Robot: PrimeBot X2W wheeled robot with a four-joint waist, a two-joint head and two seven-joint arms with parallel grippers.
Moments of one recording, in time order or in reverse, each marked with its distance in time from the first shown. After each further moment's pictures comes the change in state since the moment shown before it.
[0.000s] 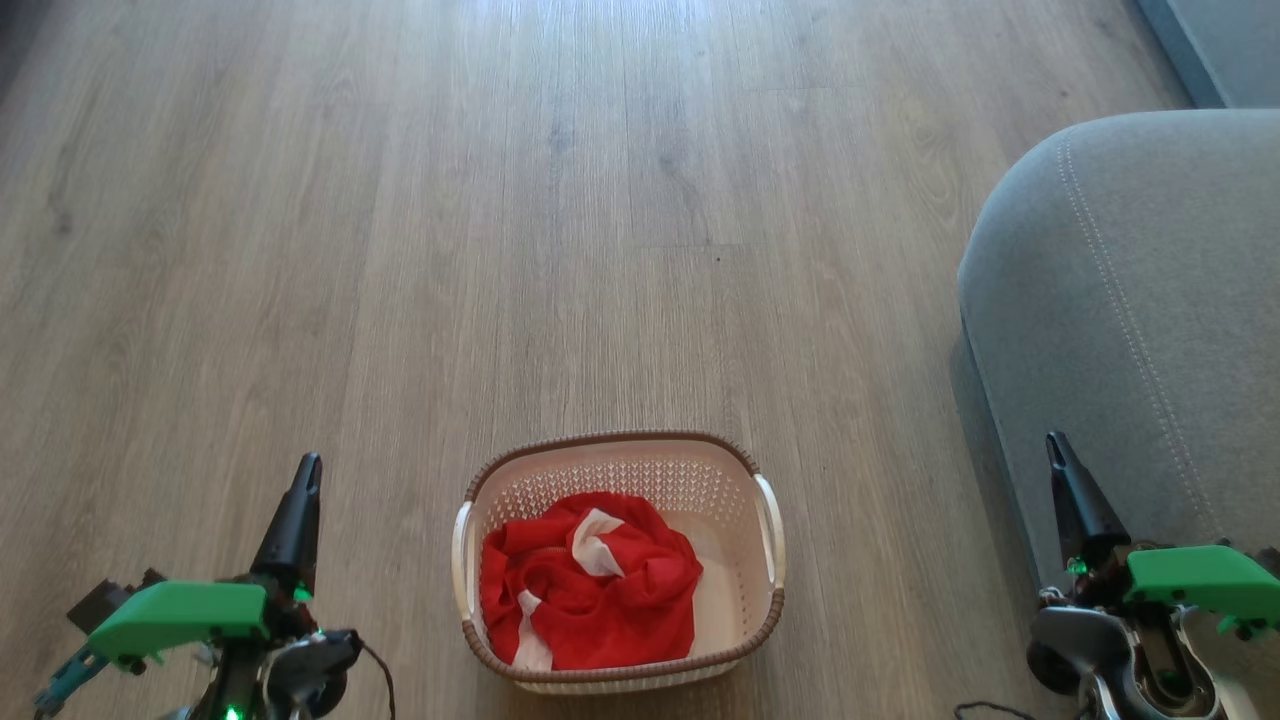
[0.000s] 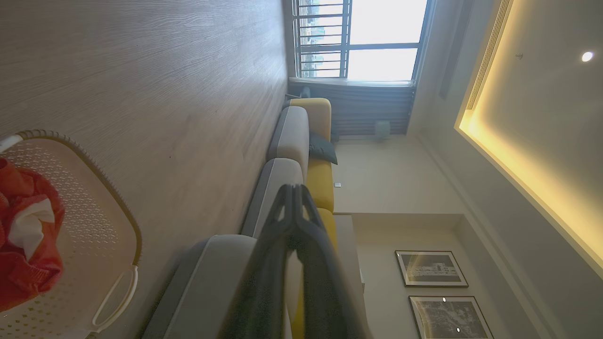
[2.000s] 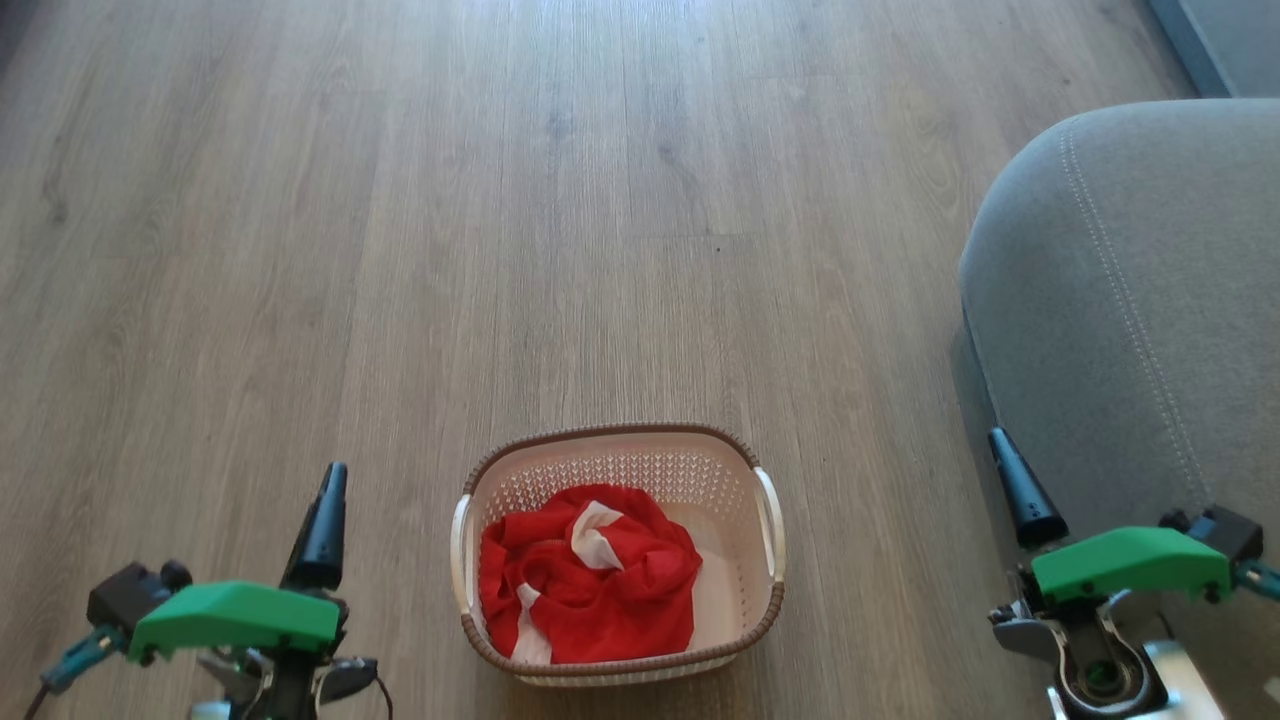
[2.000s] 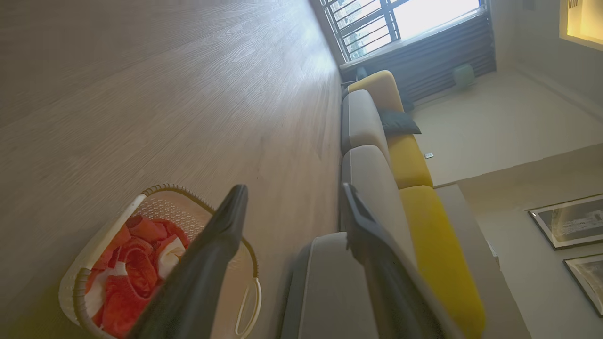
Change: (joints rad) left arm -0.004 -0.006 -0.028 0.079 0.449 0.002 -0.113; right arm -0.056 -0.057 0.143 0.139 -0.350 -0.001 -0.113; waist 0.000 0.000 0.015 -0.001
